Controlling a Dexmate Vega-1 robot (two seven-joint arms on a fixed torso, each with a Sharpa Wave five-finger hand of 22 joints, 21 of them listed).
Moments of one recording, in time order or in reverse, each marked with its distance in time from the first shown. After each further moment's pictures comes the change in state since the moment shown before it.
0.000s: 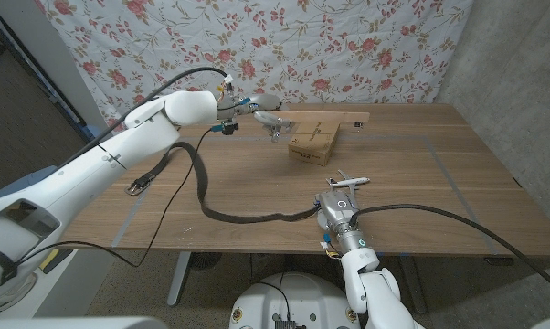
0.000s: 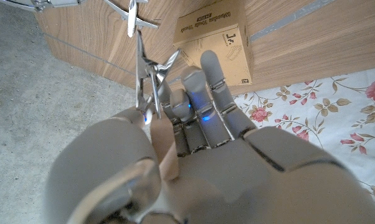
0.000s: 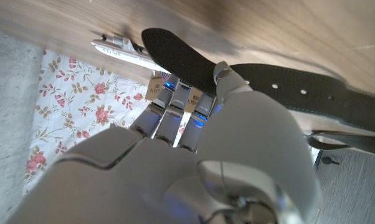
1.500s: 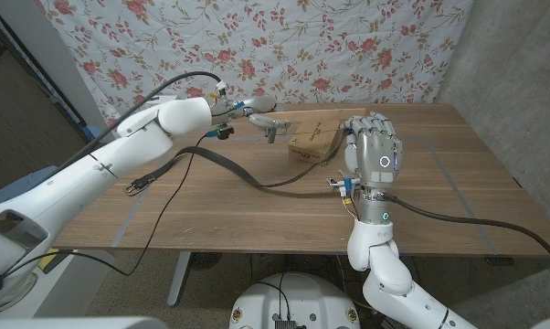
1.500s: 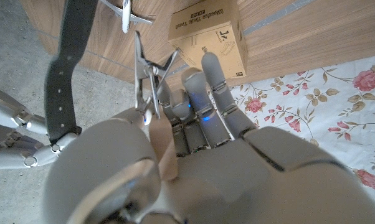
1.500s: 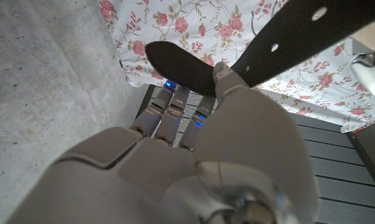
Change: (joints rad) left arm 0.087 0.050 -0.054 -0.026 0.009 -0.073 0.097; left_hand -0.019 -0.014 -0.015 0.007 0.033 -0.014 -0.015 0.012 -0.045 -0.020 -0.002 0.000 0.000 -0.063 0.023 0.038 0.000 -0.054 0.029 0.013 -0.031; right arm 0.126 0.067 0.142 0.053 0.146 0.108 -0.815; right_hand 0.026 0.000 -0.036 0.017 0.028 0.044 -0.035 0.037 0.064 0.005 -0.016 0.007 0.042 0.000 0.000 -0.052 0.010 -0.011 -0.004 0.041 0.018
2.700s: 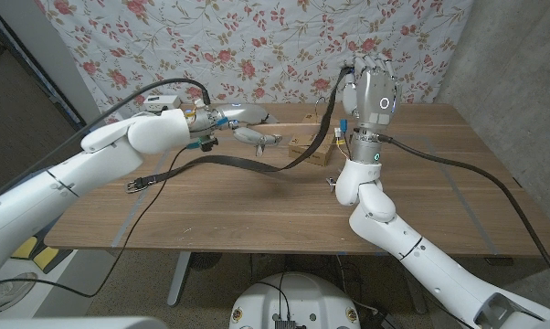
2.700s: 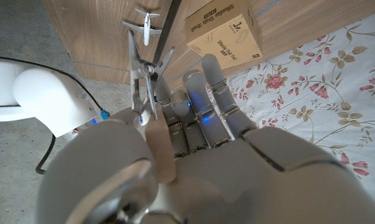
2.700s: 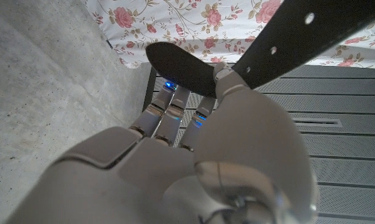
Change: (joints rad) left arm 0.189 0.138 -0.155 -0.114 0.082 -0.233 0.078; left_hand -0.019 -0.049 -0.001 -0.001 0.099 0.045 -0.008 -0.020 -0.076 -0.057 0.007 0.000 -0.004 -0.068 0.032 0.008 -0.010 -0.036 0.011 -0.062 -0.080; right arm 0.315 0.095 0.011 0.136 0.137 0.146 -0.037; right_hand 0.009 0.002 -0.030 0.006 0.015 -0.004 -0.003 0.008 0.012 0.000 0.000 0.000 0.023 0.011 -0.004 -0.028 0.016 -0.011 0.001 0.021 0.000
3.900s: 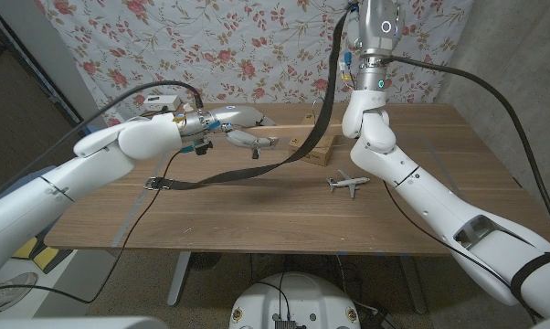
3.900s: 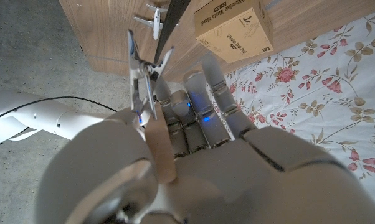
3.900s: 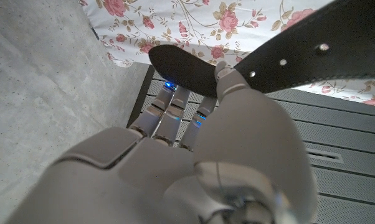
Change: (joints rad) left arm 0.042 -0.011 -0.048 0.059 -0.033 -0.124 0.005; left_hand 0.000 0.000 0.000 0.000 0.031 0.005 -0.005 0.012 -0.002 0.004 -0.003 0.000 0.000 -0.007 -0.004 0.015 0.003 -0.014 0.000 0.000 -0.014; right arm 0.371 0.008 -0.019 0.156 0.009 -0.132 0.286; right_hand 0.013 -0.011 -0.043 0.004 0.033 0.014 -0.025 0.007 -0.002 0.015 -0.014 -0.007 0.010 0.003 0.004 -0.033 0.012 -0.010 0.000 0.026 0.000
